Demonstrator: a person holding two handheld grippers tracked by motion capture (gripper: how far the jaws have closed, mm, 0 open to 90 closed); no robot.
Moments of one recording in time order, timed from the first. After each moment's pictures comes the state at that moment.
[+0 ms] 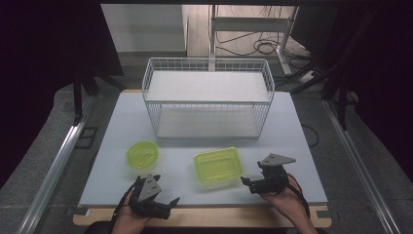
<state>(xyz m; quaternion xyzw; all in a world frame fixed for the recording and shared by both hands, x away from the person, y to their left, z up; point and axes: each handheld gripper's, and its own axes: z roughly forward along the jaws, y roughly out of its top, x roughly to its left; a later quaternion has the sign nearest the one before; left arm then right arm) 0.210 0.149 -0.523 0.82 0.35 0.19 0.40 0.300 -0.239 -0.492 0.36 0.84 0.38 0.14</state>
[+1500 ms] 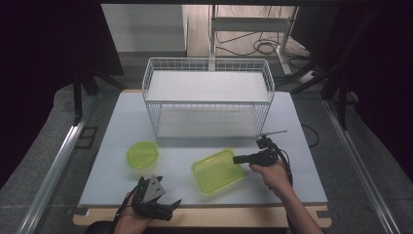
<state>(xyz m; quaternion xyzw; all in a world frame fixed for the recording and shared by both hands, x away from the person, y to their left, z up) 0.209 0.142 -0.526 0.84 0.34 0.20 0.38 0.383 -0.227 -0.493 0.46 0.77 0.42 -0.16</state>
